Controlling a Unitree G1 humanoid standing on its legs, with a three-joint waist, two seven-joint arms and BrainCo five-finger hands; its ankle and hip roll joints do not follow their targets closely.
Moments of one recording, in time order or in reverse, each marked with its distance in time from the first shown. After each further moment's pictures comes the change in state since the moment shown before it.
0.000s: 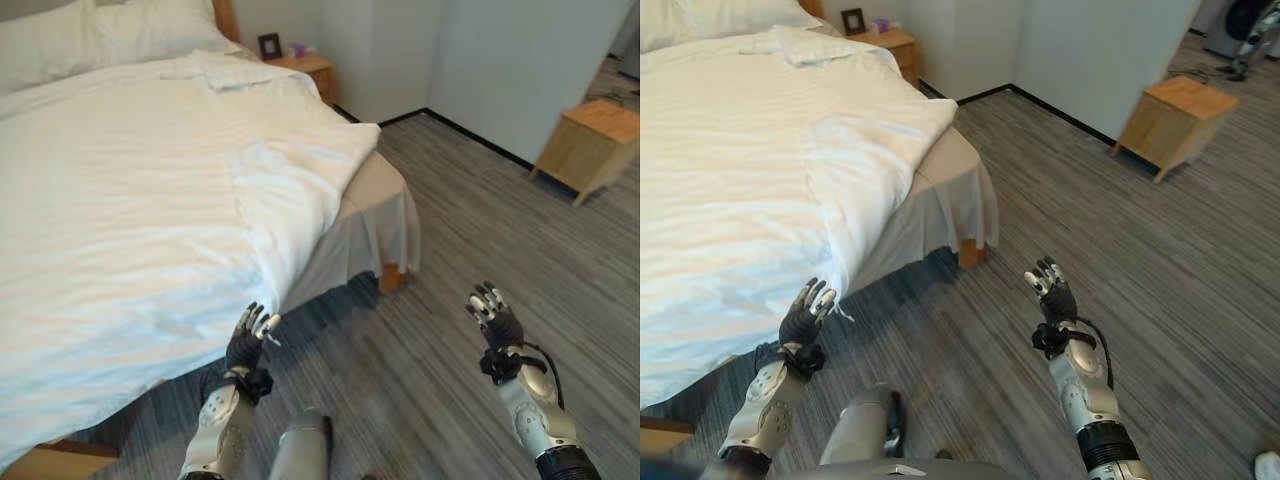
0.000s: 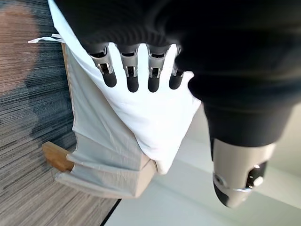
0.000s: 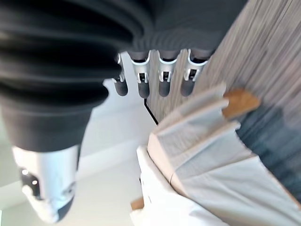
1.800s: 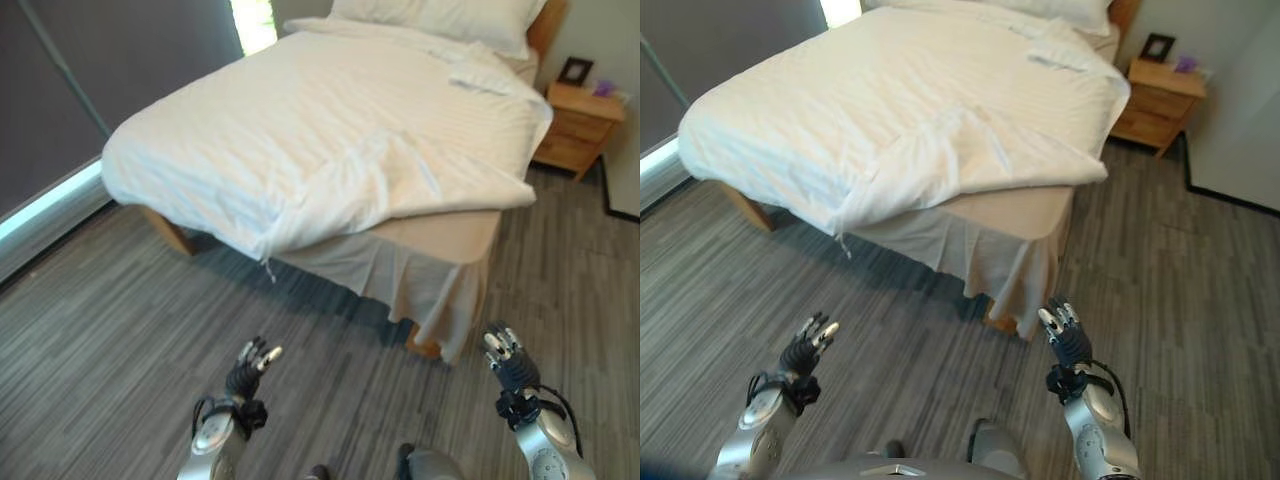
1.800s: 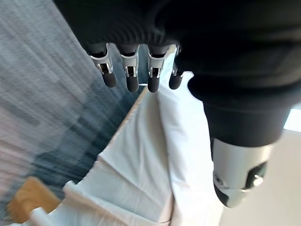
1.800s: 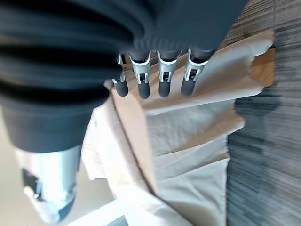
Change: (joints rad) left arm 0.028 0.027 -0.010 0.028 0.082 0.043 -0.046; right arm 0.222 0.028 -0.113 -0.091 -0.041 0.040 0.065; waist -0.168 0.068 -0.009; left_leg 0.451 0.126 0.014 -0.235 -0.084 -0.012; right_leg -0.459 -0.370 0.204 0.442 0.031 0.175
